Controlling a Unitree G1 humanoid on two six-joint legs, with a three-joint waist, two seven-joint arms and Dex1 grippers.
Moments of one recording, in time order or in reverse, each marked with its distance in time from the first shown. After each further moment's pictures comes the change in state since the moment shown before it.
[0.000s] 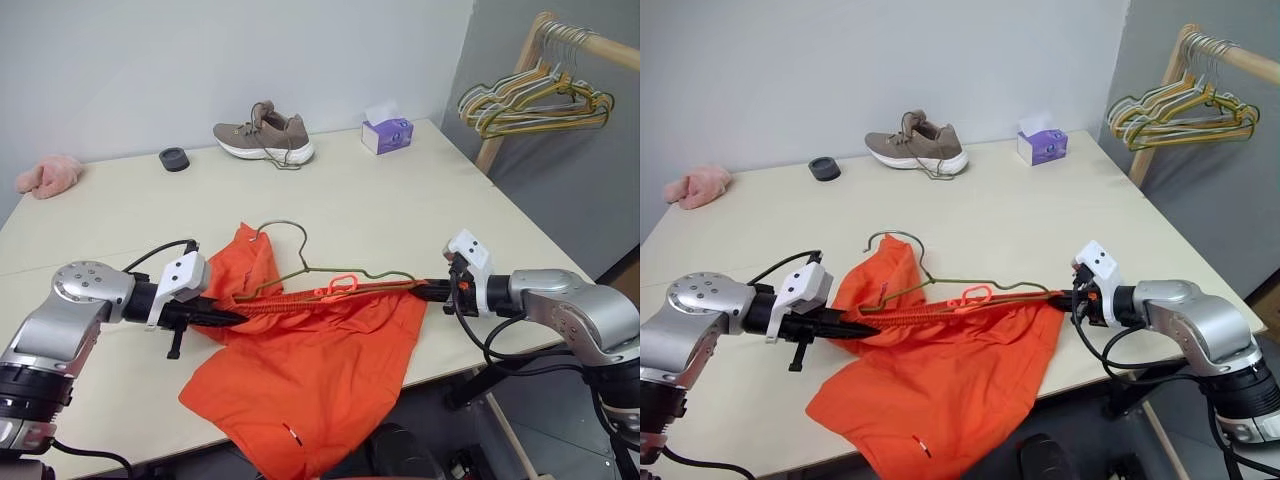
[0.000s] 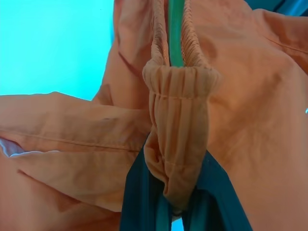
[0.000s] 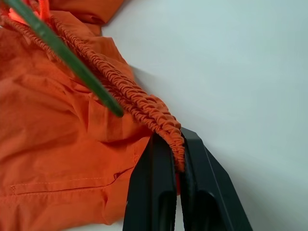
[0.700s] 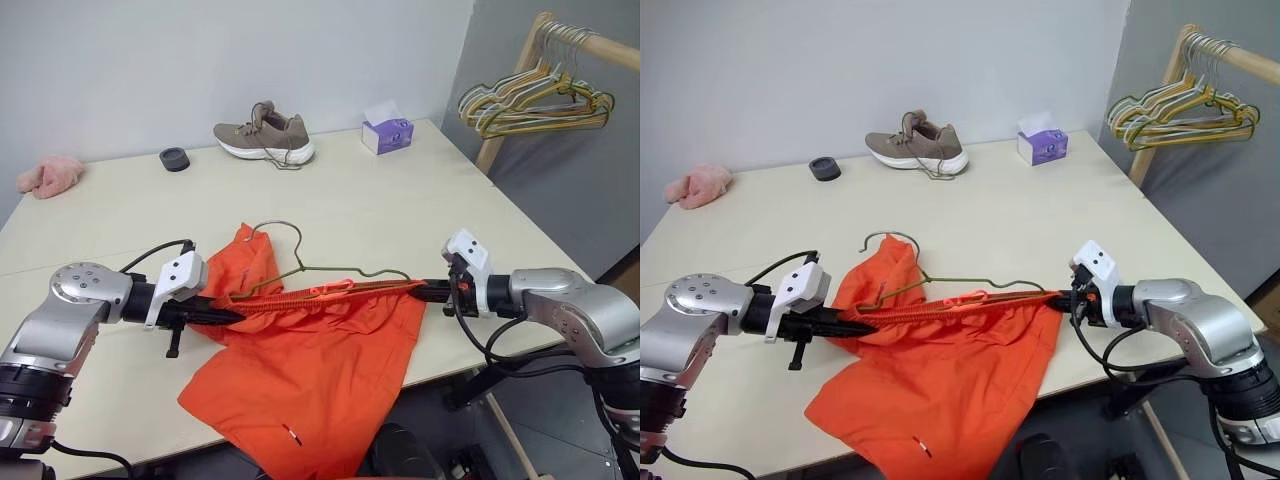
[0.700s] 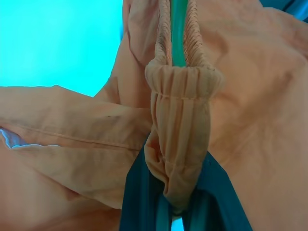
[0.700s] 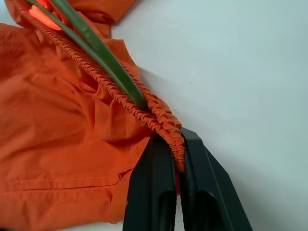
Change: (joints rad) left arm 0.007 -0.001 -0.002 0.020 0.022 -0.037 0.026; right arm 0.001 -0.023 0.001 -0.042 0.000 0.003 0.020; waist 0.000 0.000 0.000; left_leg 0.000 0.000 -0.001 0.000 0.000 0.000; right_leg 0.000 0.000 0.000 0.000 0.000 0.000
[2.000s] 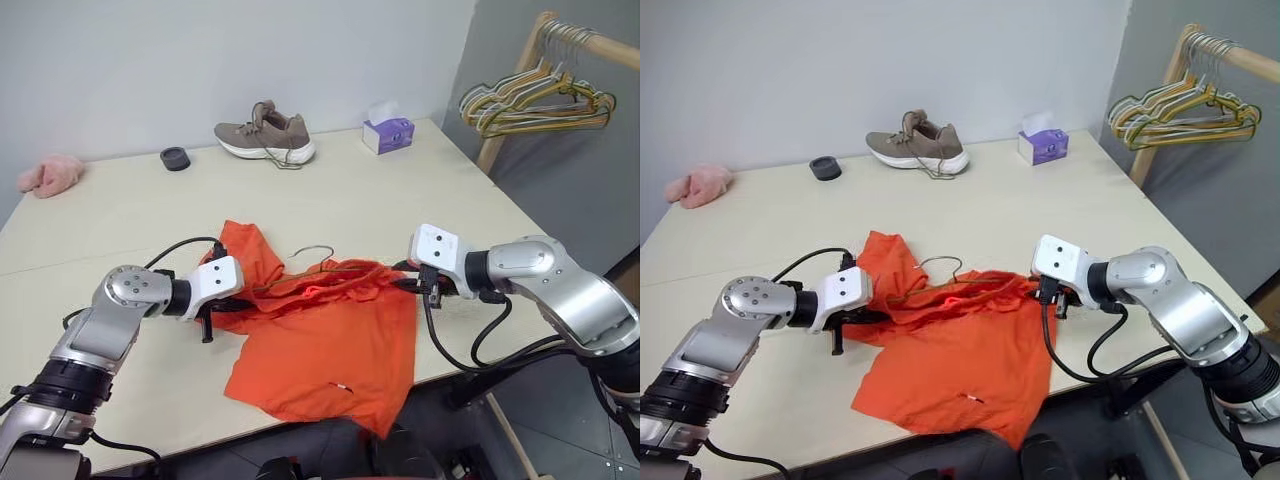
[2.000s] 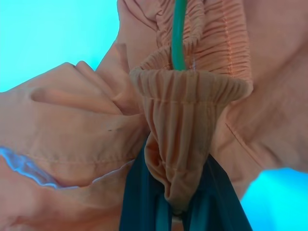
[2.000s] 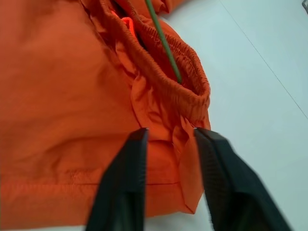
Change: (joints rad) left arm -0.056 -0.129 -0.101 -0.014 0.275 -0.010 0.267; right arm -0.179 -0.062 0.231 -0.136 -0.306 -0.180 0.088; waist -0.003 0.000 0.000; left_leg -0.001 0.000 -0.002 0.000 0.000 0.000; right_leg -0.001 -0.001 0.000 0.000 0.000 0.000
